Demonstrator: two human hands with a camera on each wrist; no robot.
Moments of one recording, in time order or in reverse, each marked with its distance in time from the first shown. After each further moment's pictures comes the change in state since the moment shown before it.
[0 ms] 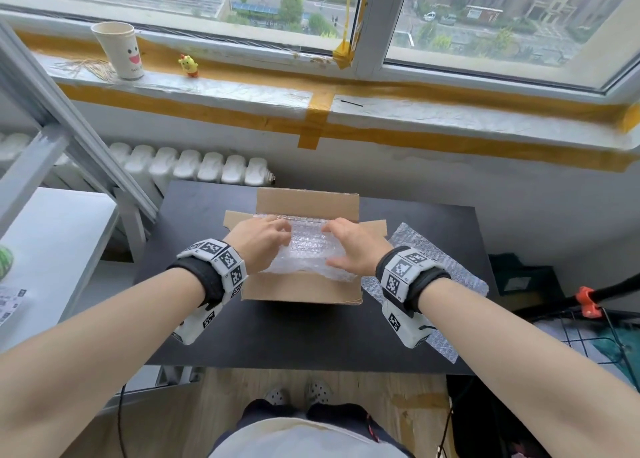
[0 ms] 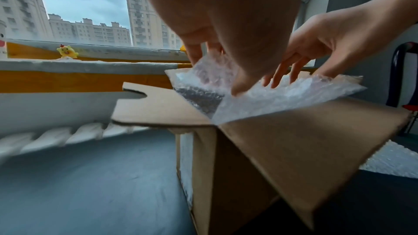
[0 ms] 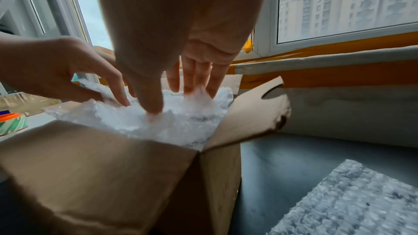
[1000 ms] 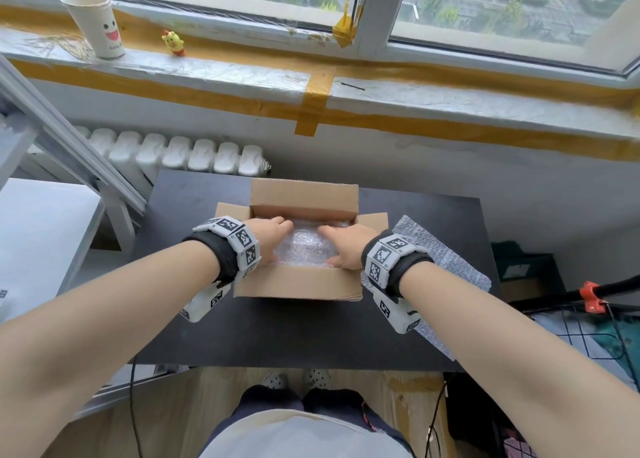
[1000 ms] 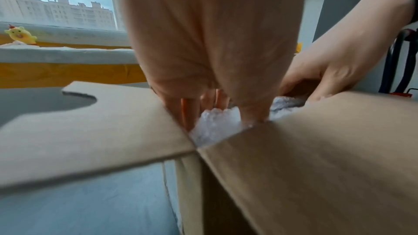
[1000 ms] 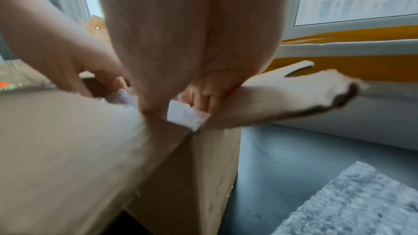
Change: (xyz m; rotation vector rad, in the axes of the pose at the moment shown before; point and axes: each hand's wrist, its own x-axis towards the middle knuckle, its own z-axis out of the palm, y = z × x) left_hand 0.043 -0.009 0.011 -0.080 -0.464 -0.178; right_hand 0.030 0.007 0.002 -0.171 -0.303 0.114
